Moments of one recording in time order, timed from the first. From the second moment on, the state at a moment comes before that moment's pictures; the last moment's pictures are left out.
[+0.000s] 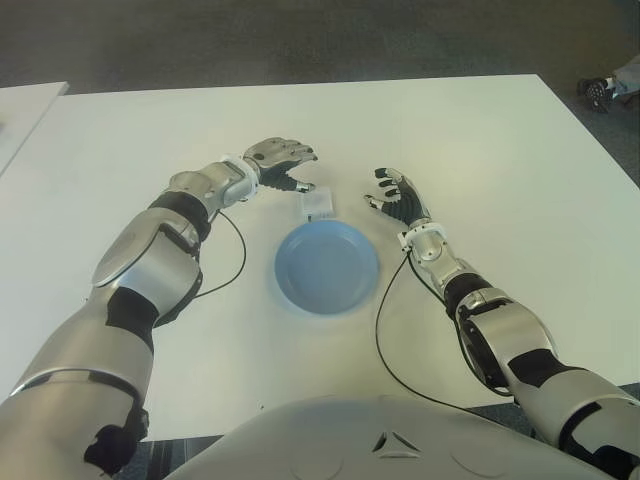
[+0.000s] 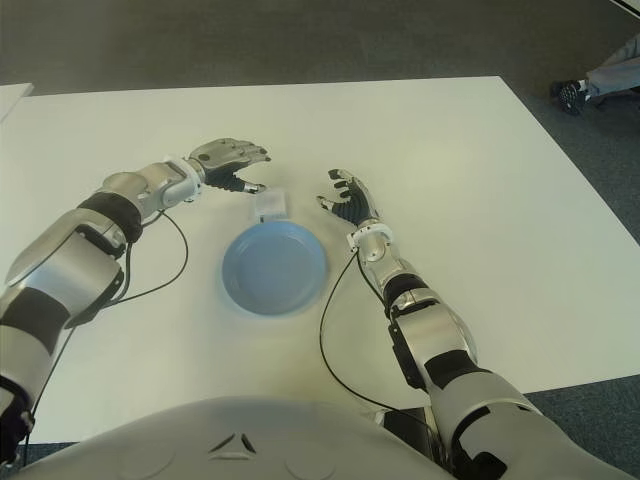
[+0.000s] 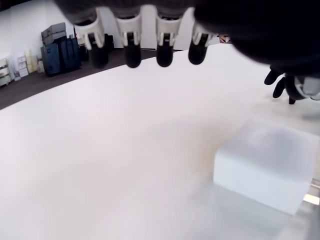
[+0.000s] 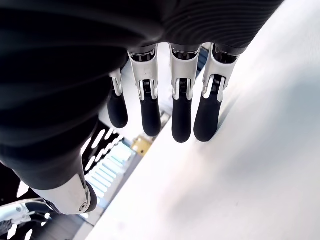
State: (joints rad) left arm -0.96 0.42 -0.76 1.25 0.88 -0.57 0.22; right arm -0.61 -0.17 0.27 1.25 -0.33 -0.55 -0.29
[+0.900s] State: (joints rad) left arm -0.97 0.39 -0.79 1.24 0.89 -0.54 0.18; right arm -0.62 -0.16 0.29 1.25 -0.33 -0.53 -0.31
